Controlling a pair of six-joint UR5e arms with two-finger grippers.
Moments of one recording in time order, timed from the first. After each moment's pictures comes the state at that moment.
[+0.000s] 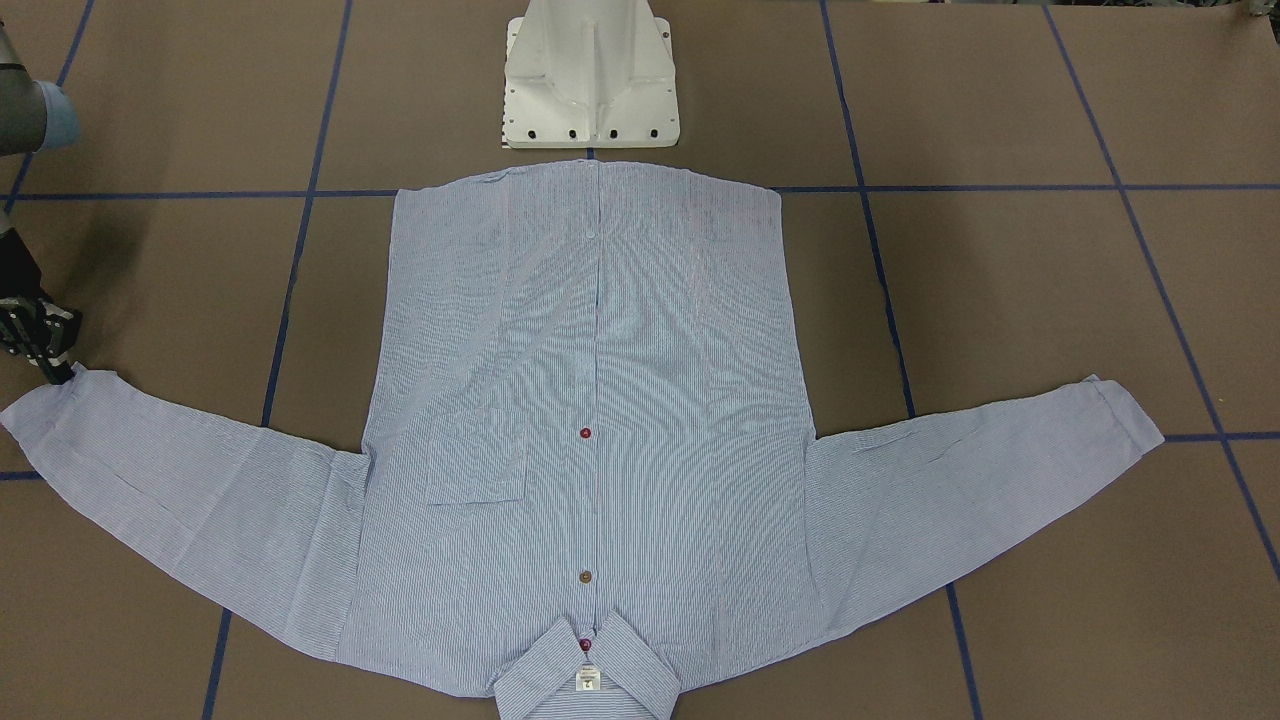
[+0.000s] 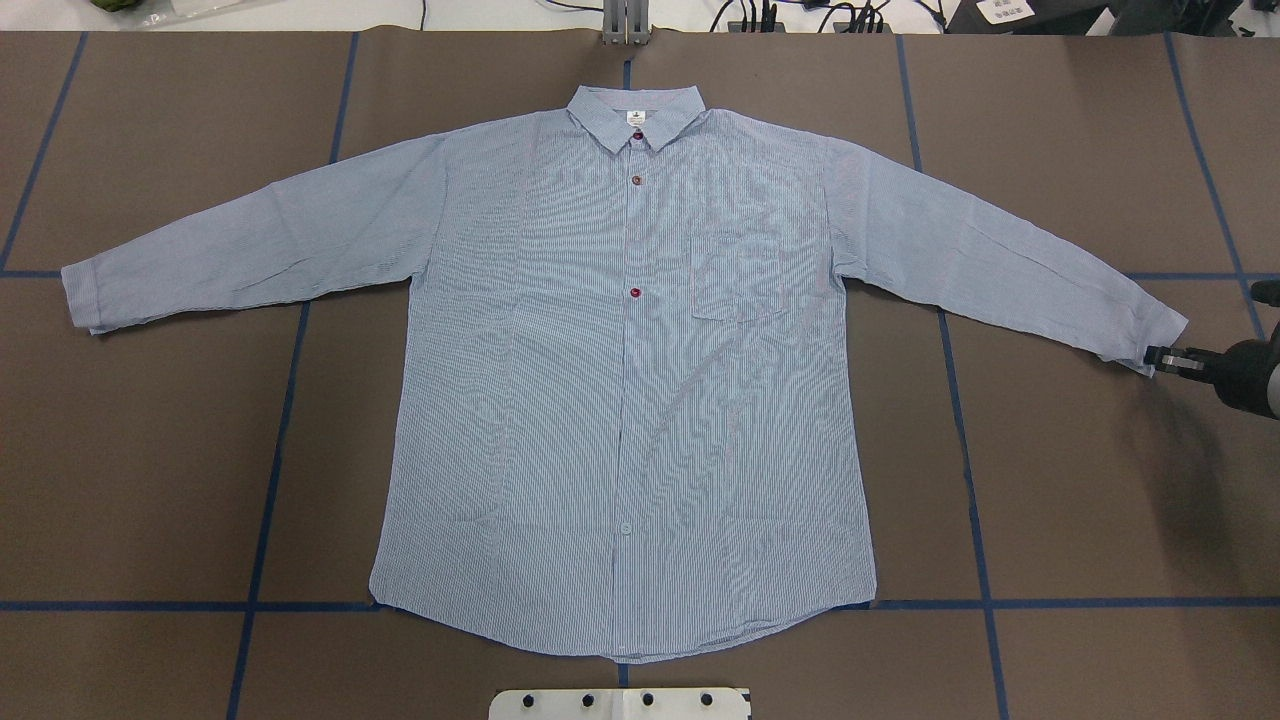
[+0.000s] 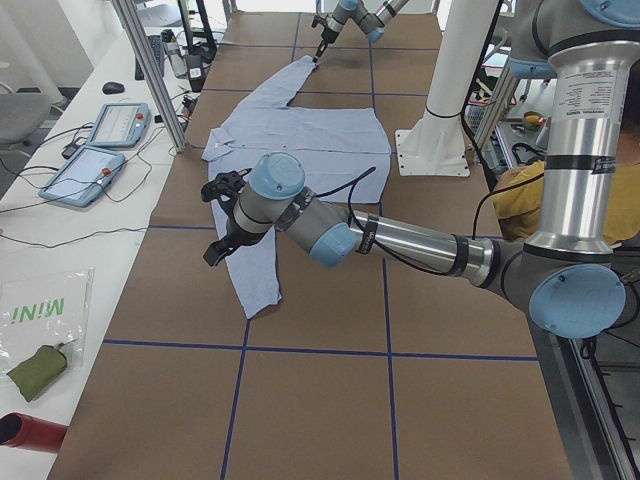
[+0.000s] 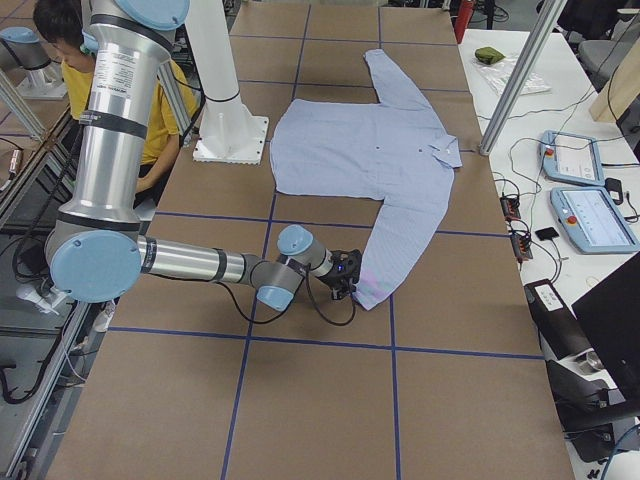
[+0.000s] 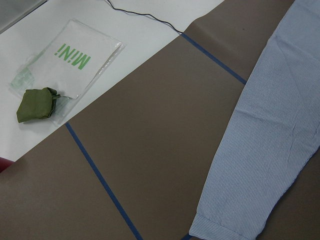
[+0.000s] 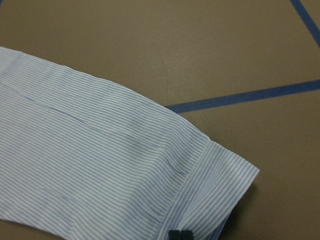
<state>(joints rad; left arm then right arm) -1.57 -1.60 -1.77 -2.07 -2.36 0.19 0.83 -1.78 1.51 -0.33 1.70 1.19</state>
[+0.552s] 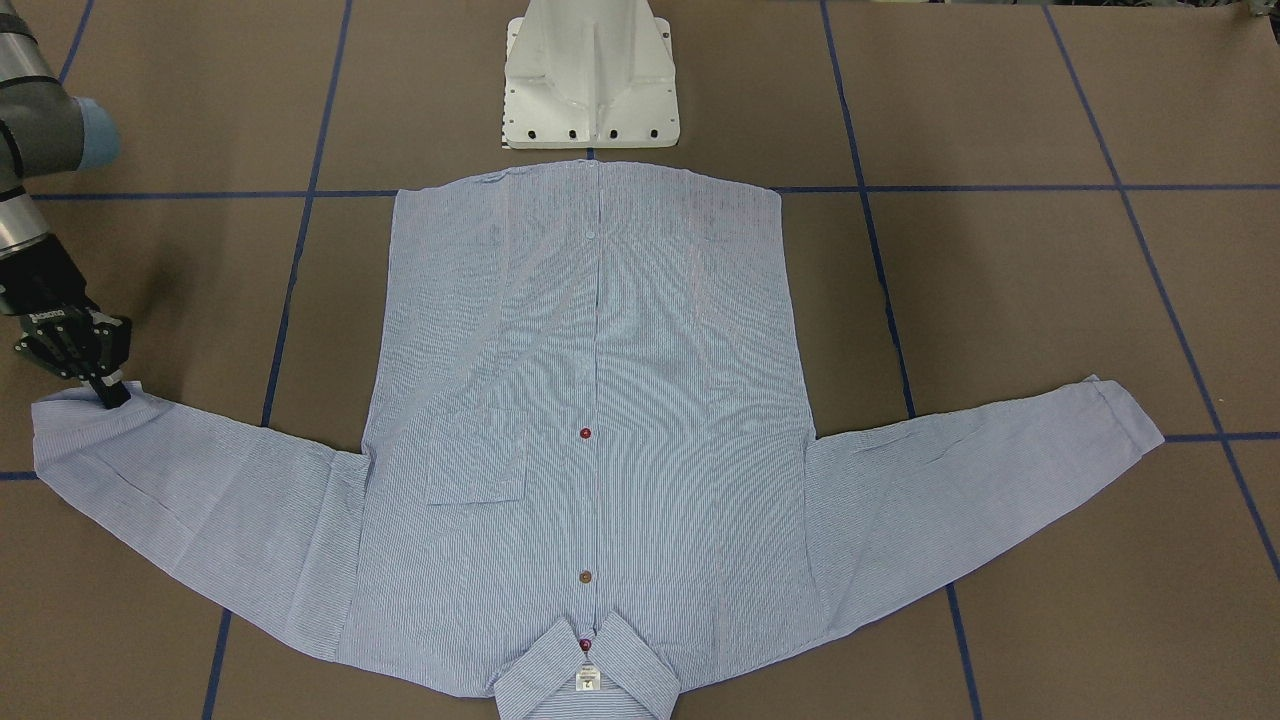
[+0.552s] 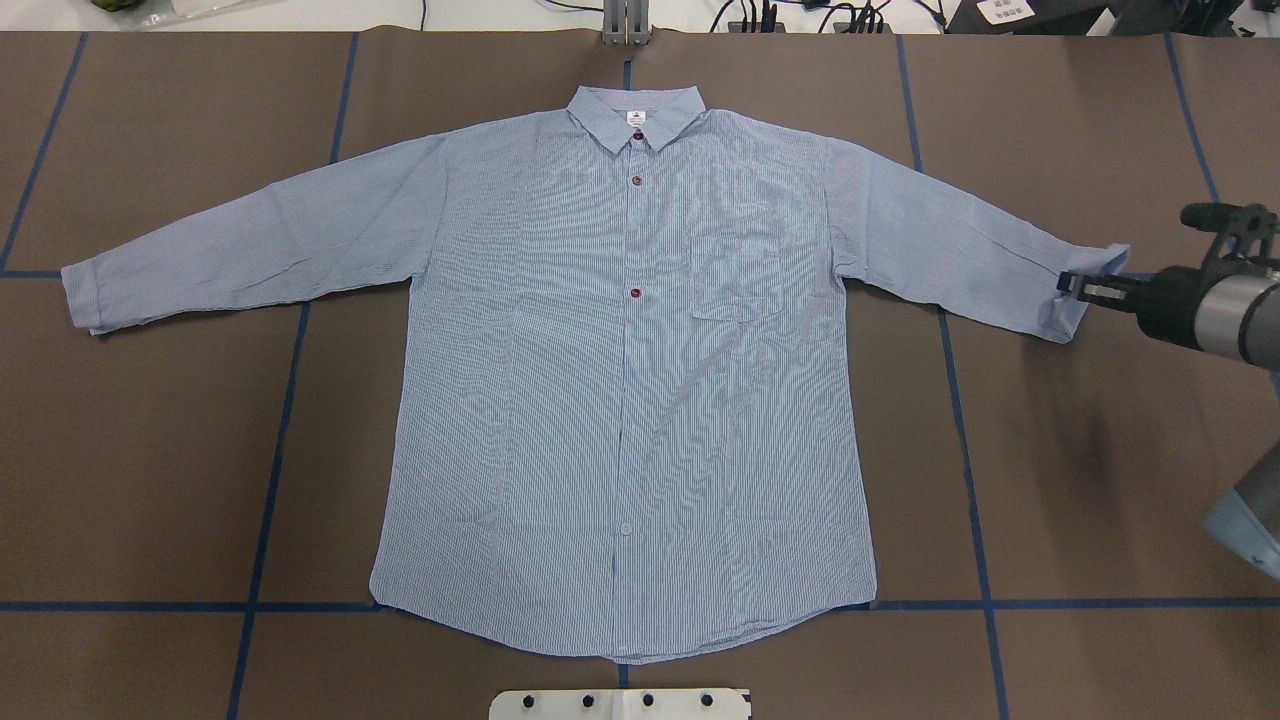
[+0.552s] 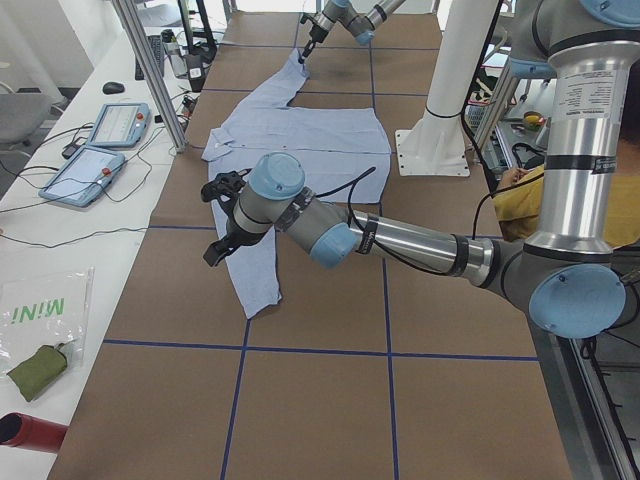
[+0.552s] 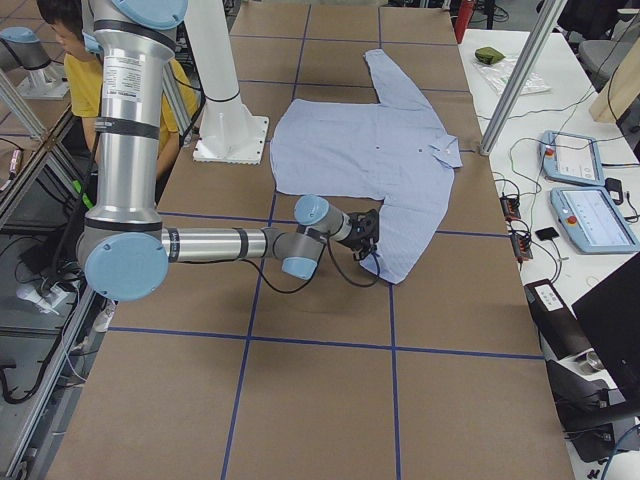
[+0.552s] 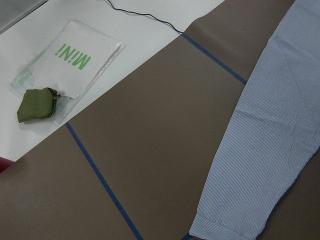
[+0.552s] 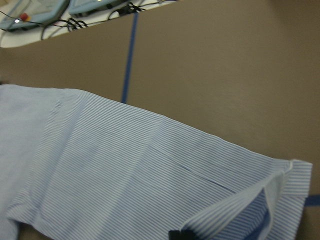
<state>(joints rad) -1.57 -1.60 -1.77 -2.07 -2.36 0.19 0.85 -1.60 1.57 -0.34 1.71 1.18</state>
